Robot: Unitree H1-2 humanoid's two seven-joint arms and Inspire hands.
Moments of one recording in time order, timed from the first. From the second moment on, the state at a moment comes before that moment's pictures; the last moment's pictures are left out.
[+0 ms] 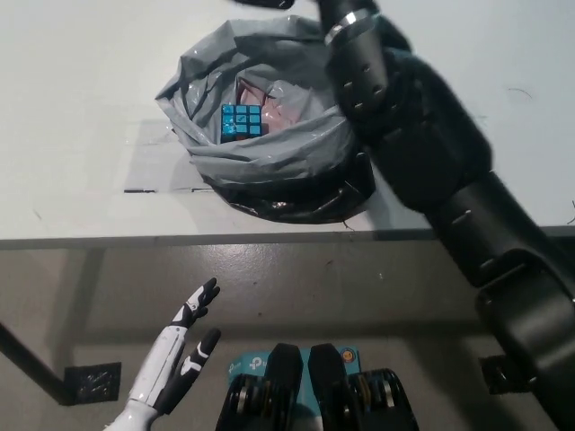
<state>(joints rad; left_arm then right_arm) 0.02 0.16 -0.11 -0.02 0.25 -0.22 -0.08 -1.22 -0.05 0.31 0.63 -0.42 0.01 -0.17</state>
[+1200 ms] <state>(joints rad) 0.02 0.16 -0.12 -0.02 0.26 -0.21 -0.08 -1.15 -0.10 0.27 1.02 -0.43 0.24 -0.06</state>
